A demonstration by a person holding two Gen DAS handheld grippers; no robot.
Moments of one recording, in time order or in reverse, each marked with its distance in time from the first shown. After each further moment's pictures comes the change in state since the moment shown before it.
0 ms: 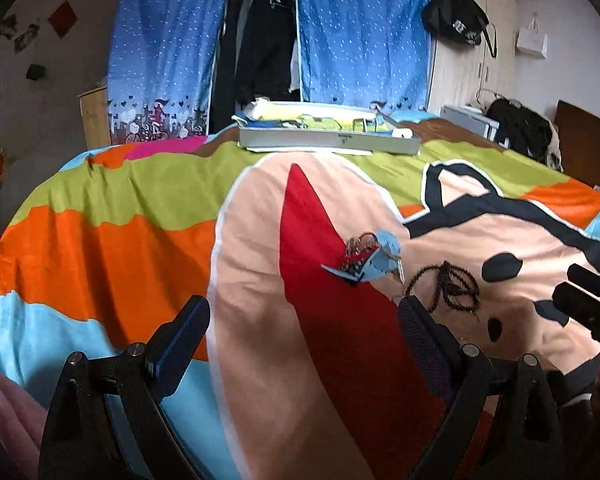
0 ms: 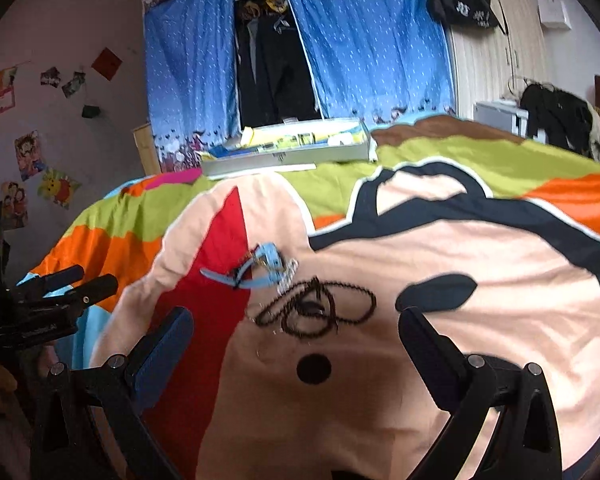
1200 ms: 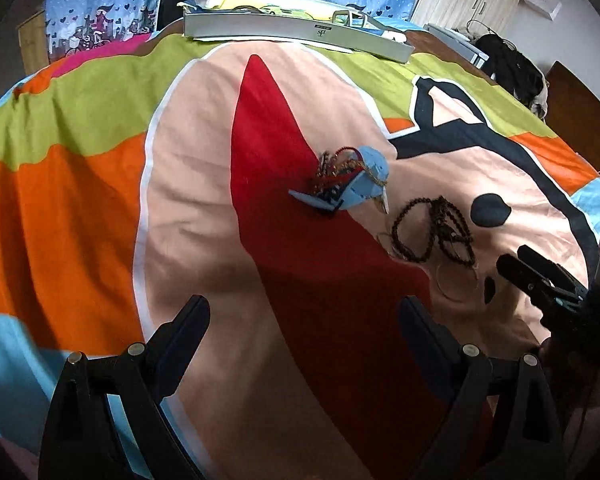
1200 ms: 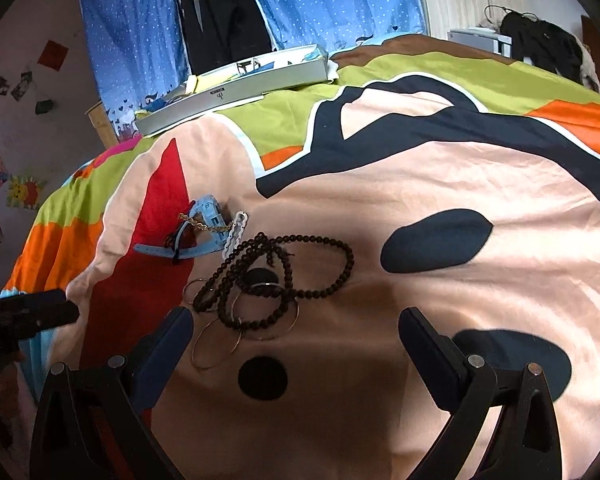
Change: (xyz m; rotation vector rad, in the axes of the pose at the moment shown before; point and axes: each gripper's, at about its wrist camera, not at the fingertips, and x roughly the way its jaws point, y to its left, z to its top) left arm 0.082 0.015 0.022 -0.024 0.400 -0.193; right arm 0.076 -0.040 -0.004 0.131 0.207 -0.055
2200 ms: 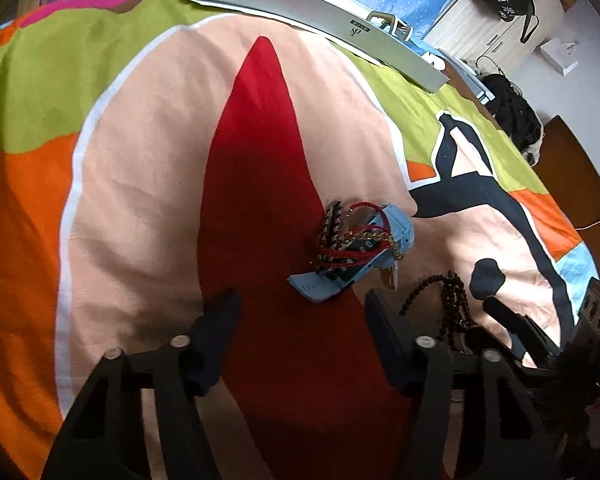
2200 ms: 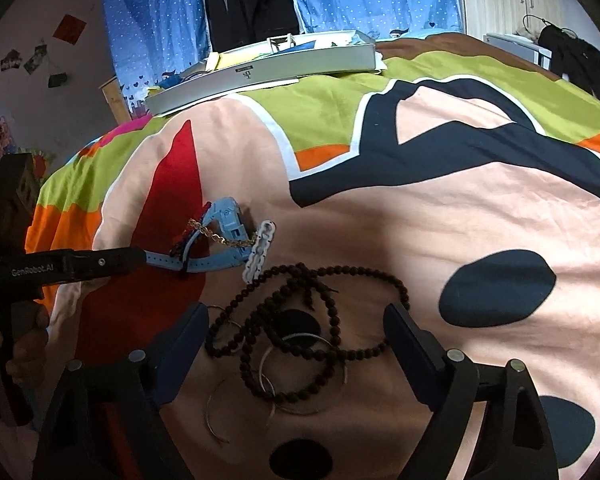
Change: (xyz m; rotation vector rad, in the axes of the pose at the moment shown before) left arm 0.062 0.043 0.054 -0.157 0.013 -0.196; right arm 0.047 0.026 0.028 -0.078 0.047 0.034
